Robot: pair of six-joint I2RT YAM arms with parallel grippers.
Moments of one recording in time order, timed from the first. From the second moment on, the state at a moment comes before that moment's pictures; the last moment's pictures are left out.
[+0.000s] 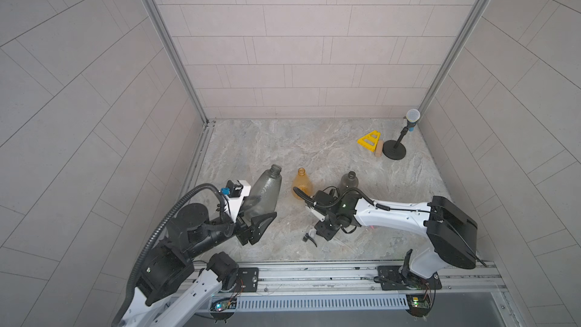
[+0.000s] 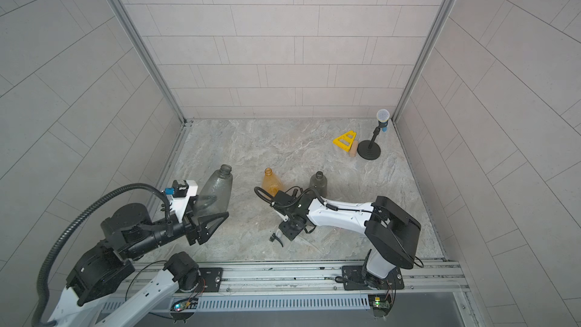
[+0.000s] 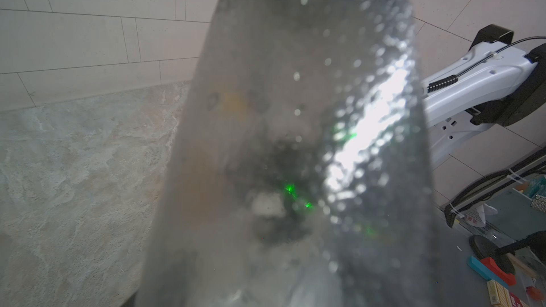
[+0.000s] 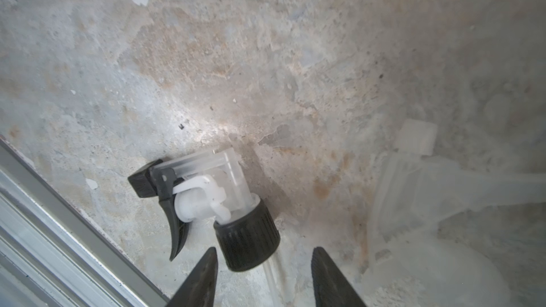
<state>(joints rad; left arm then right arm) -0.62 0.37 0.91 -0.80 0.31 -0.22 1.01 1.58 0.96 -0.66 -0.02 0.23</state>
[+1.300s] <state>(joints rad) -0.62 0.35 1.04 -0.98 0.05 -0.18 1.10 1.82 1.14 -0.79 0.06 0.03</state>
